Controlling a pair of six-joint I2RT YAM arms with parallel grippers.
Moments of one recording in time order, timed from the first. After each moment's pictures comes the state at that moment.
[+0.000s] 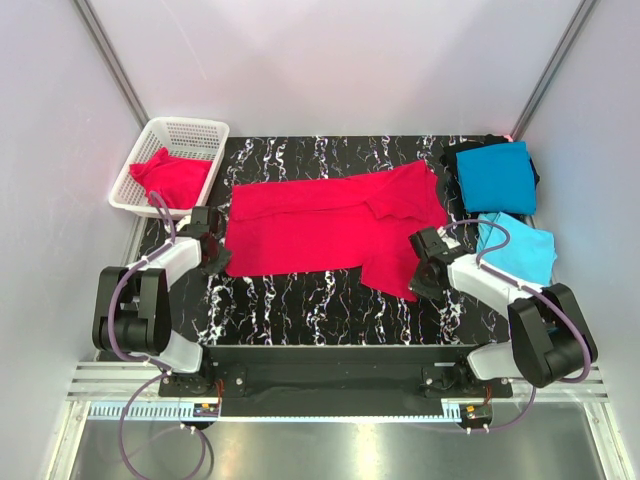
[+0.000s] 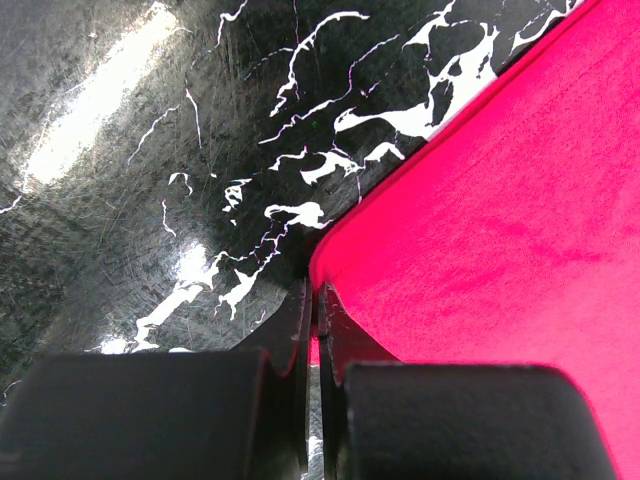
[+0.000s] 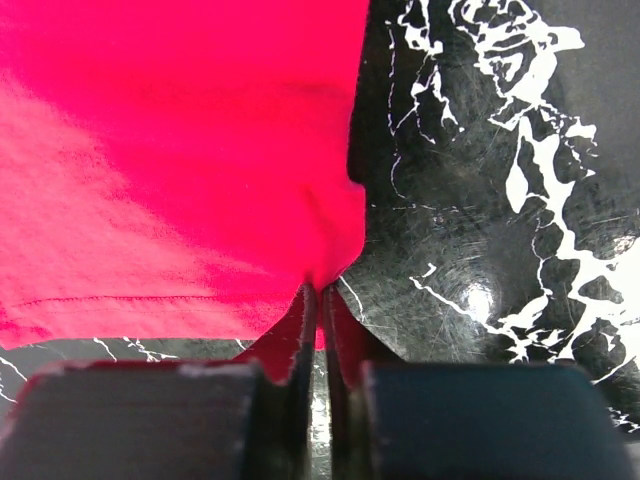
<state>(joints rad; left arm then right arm) -0.05 1.50 0.77 -0.43 -0.18 -0.87 0.39 1.37 0.67 -0.56 0.18 0.84</state>
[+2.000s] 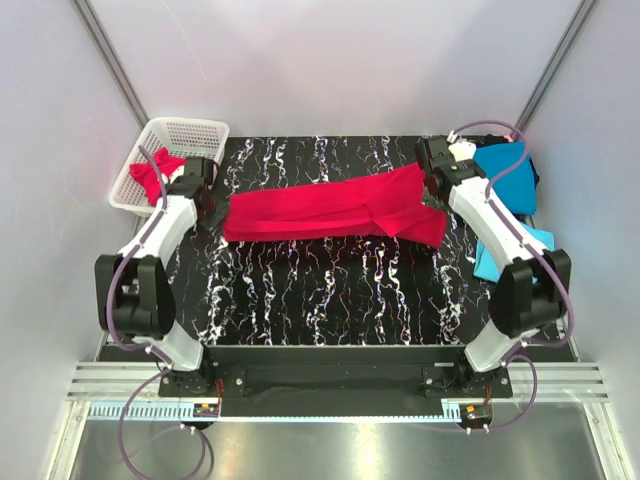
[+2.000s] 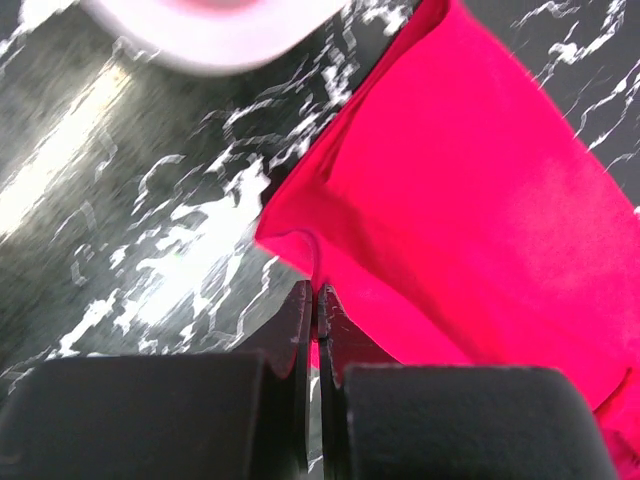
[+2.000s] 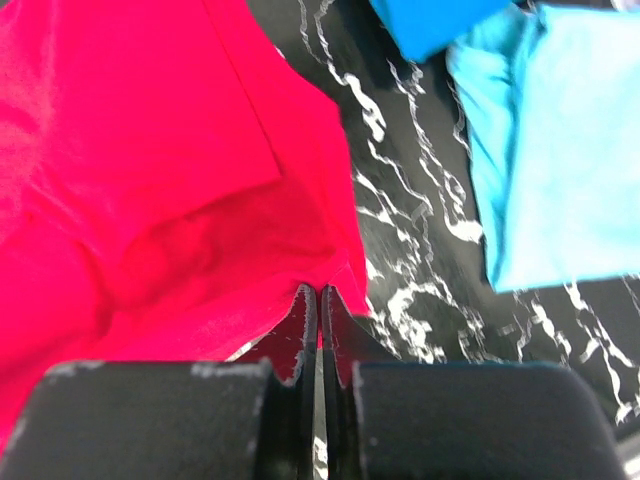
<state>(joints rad) -0.05 1.58 1.21 -0.66 -0.18 -0.87 0.30 1.63 1.48 -0.89 0.55 0.63</state>
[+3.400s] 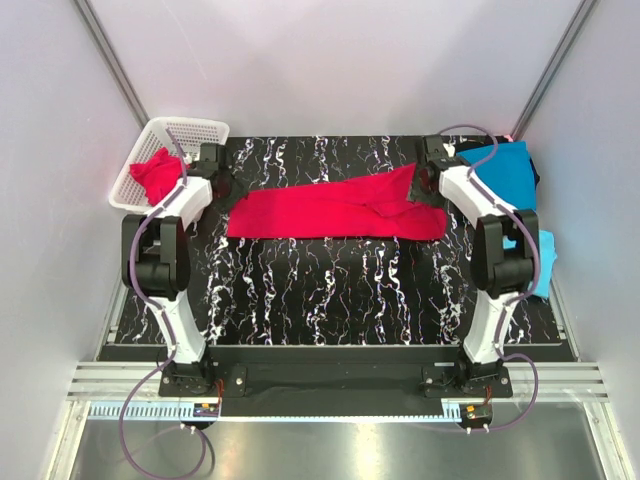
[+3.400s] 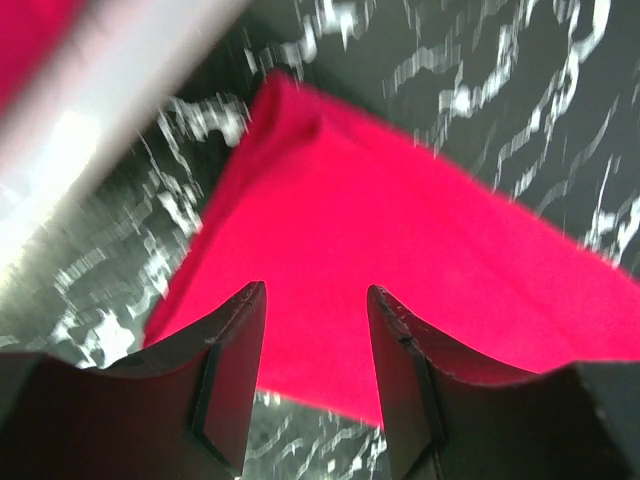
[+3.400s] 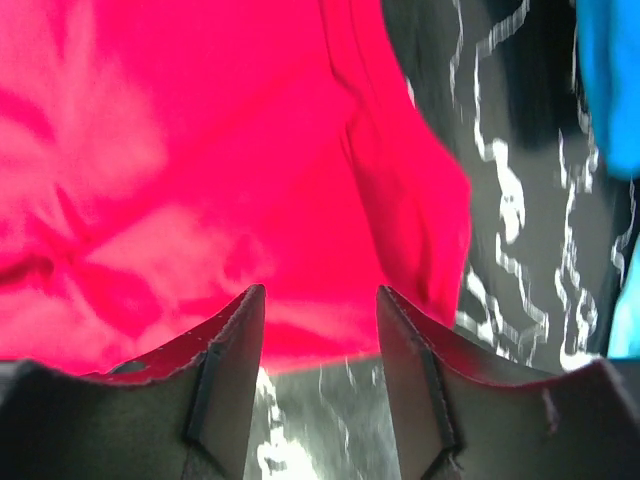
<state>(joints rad) -0.06 1.91 1.44 -0.48 -0.07 -0.74 0.20 1.98 1.60 -0.65 0.26 0.42</state>
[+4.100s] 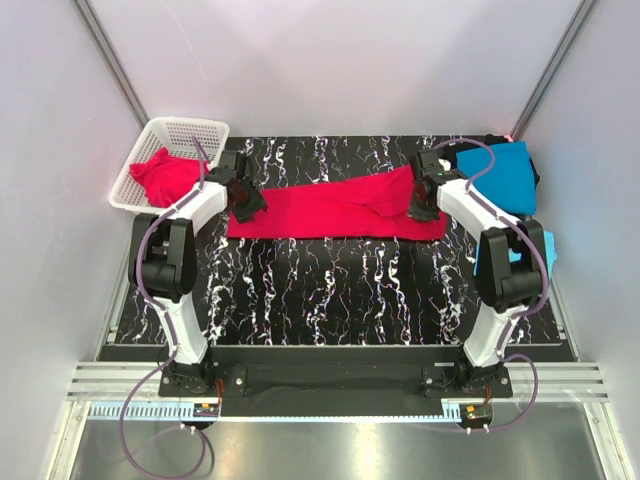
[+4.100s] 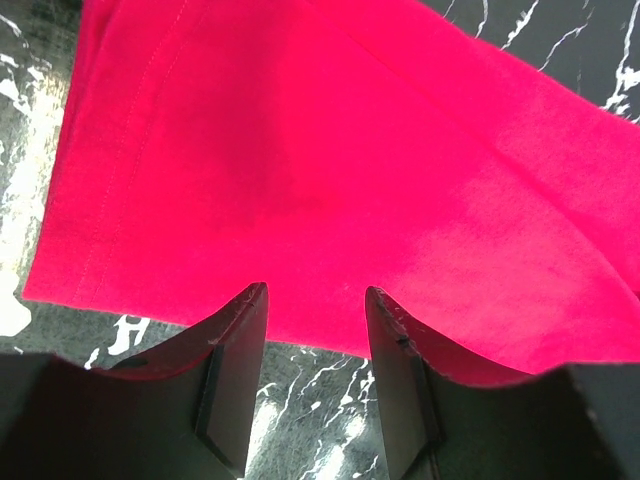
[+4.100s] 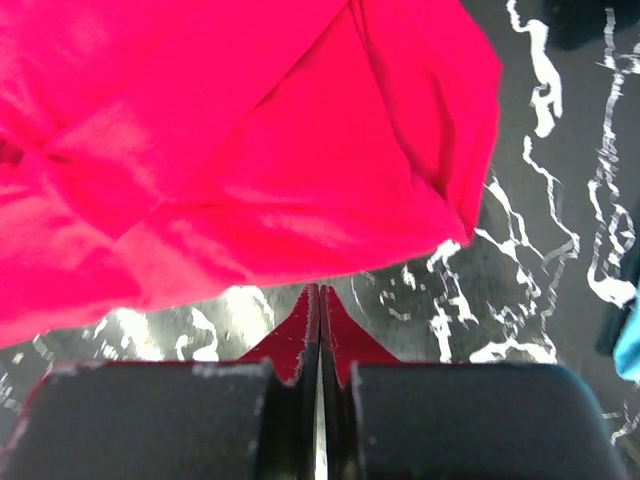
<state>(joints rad) -0.16 1.90 1.38 -0.49 0.02 -0.72 0.24 1.82 1.39 -0.66 0.24 0.48</state>
